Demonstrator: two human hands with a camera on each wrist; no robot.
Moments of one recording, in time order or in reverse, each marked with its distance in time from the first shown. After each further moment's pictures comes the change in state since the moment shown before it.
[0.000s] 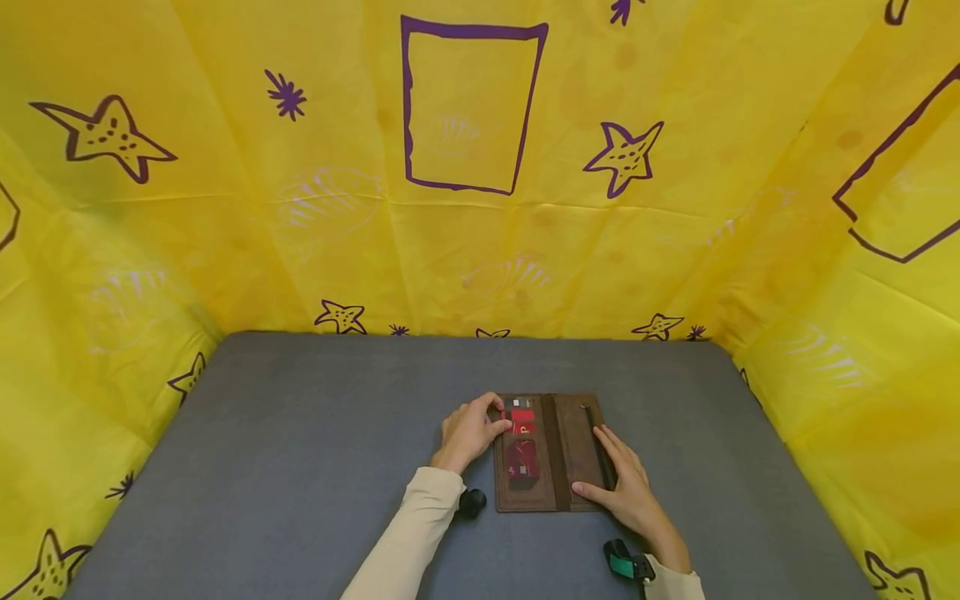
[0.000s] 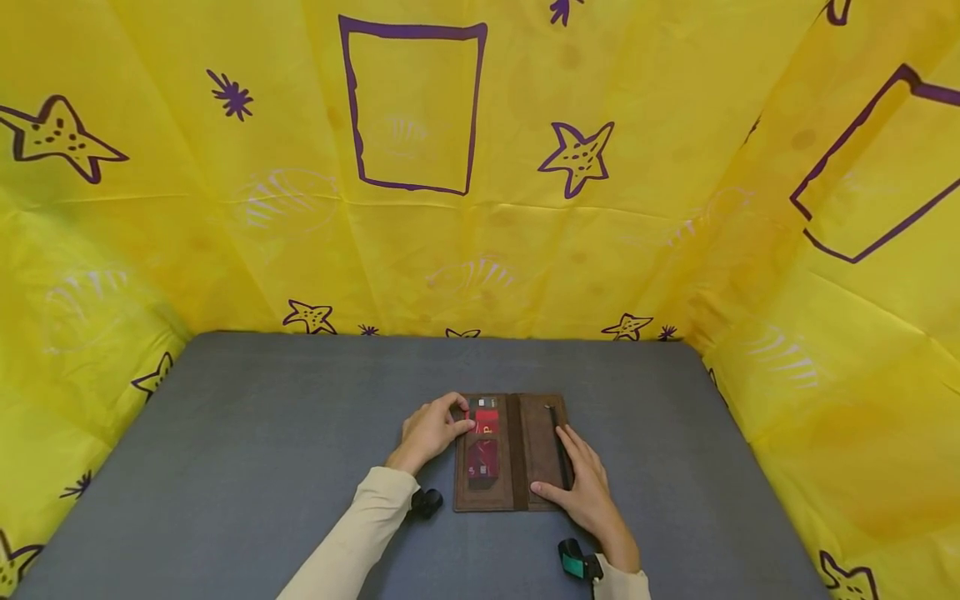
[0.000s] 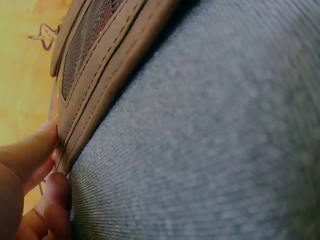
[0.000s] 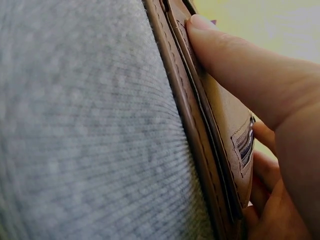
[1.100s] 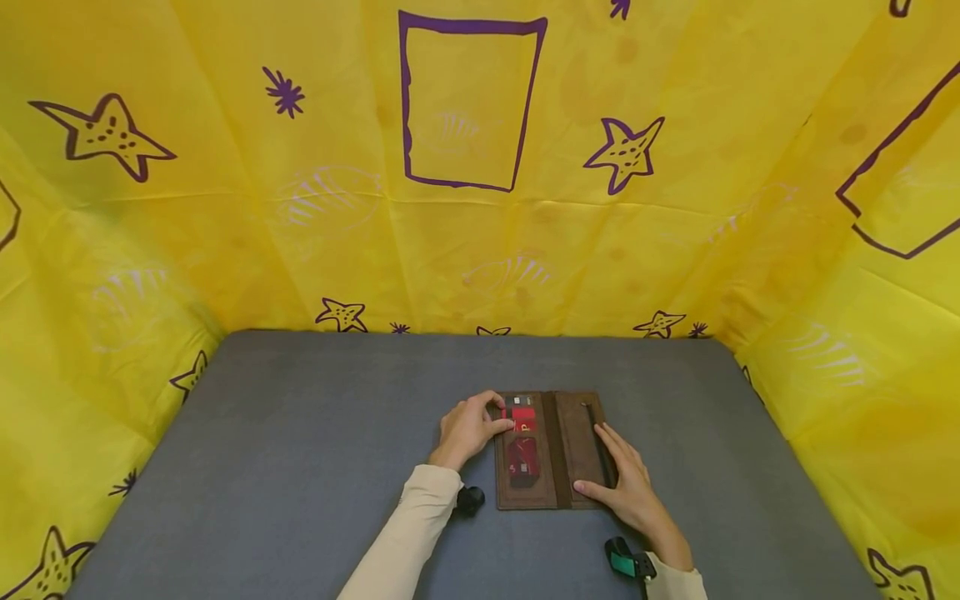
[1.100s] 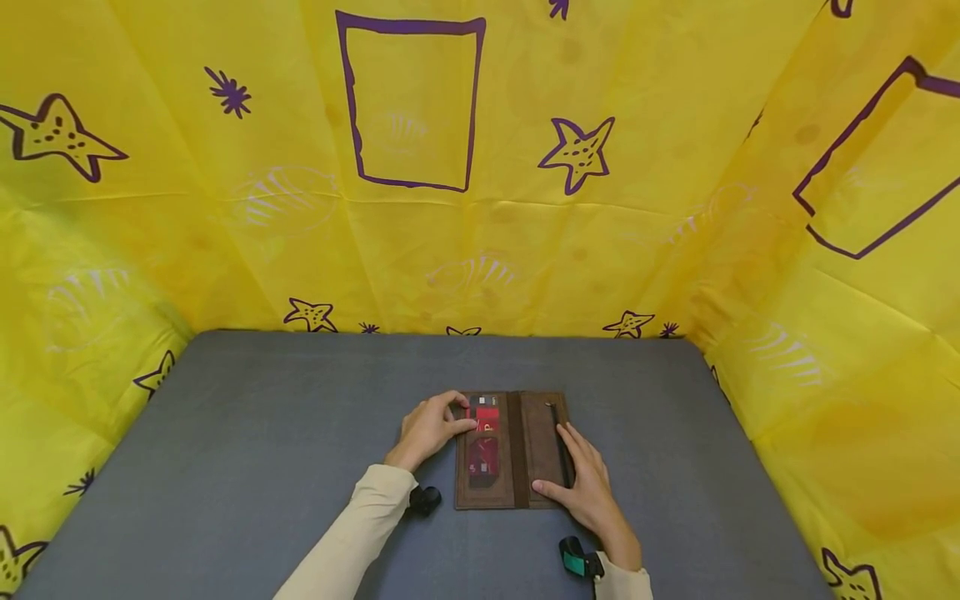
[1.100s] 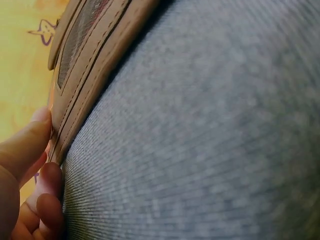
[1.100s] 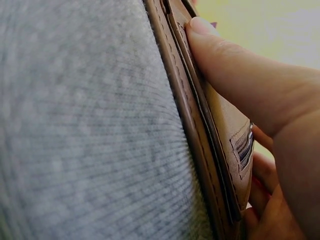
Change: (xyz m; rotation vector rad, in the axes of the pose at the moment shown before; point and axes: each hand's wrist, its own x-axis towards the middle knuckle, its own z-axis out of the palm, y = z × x) left_hand 0.002 -0.004 0.001 -0.029 0.014 0.002; right_hand 0.000 0.001 0.000 0.008 -0.006 0.001
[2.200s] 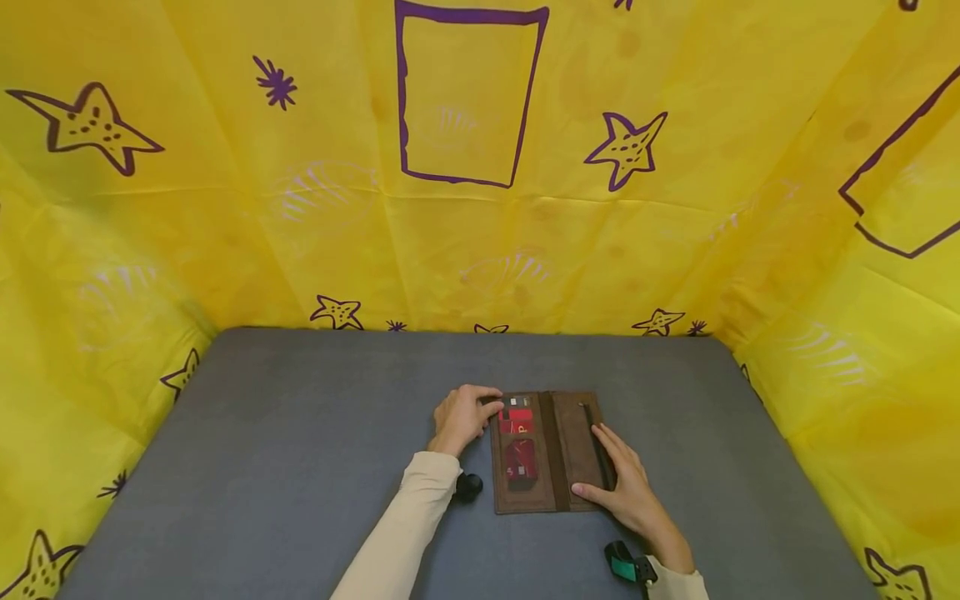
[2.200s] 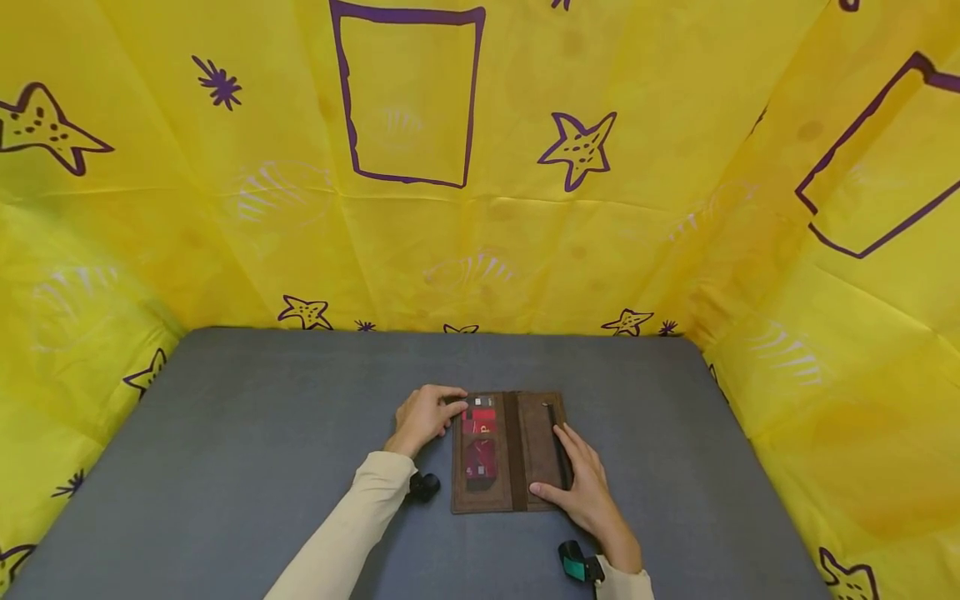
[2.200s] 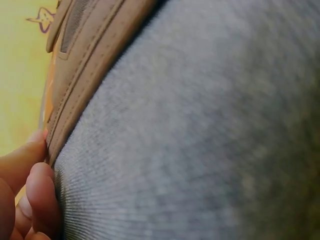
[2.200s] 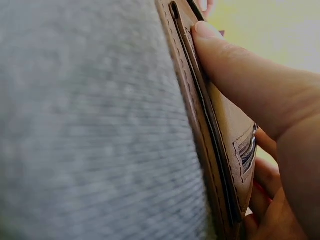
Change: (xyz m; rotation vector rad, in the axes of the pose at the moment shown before) left_hand 0.017 -0.005 -0.001 -0.059 0.017 -0.064; right_hand -0.001 -0.003 -0.001 -0.003 -0.001 -0.017
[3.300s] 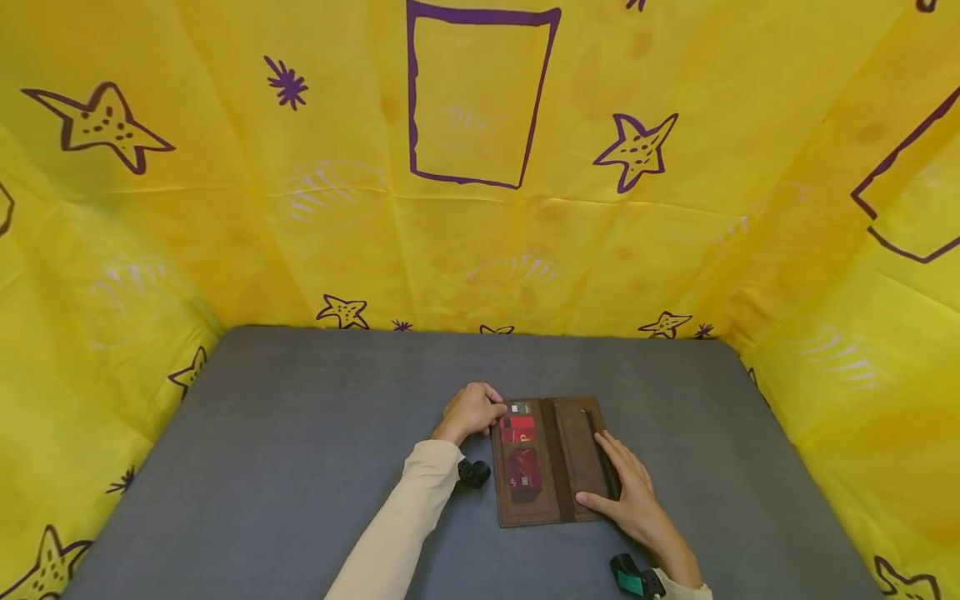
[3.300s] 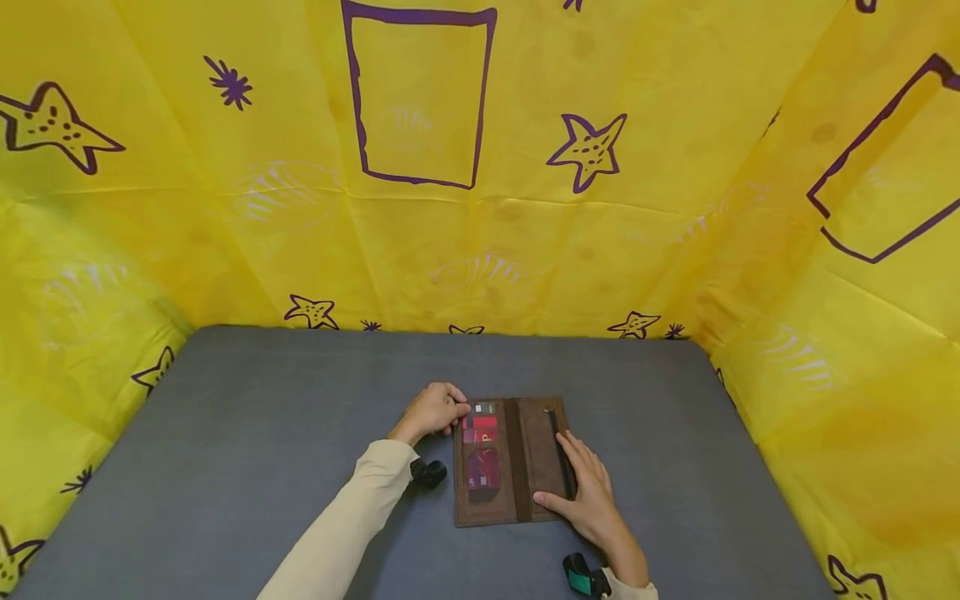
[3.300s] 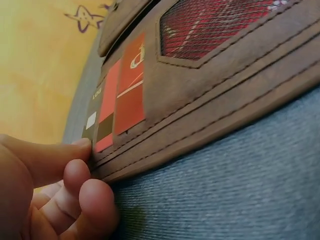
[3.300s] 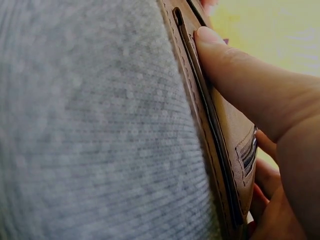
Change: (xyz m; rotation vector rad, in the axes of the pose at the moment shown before) left_hand 0.007 0.012 -0.017 -0.072 -0.194 -0.094; right_hand -0.008 0.002 0.005 0.019 0.001 -0.038
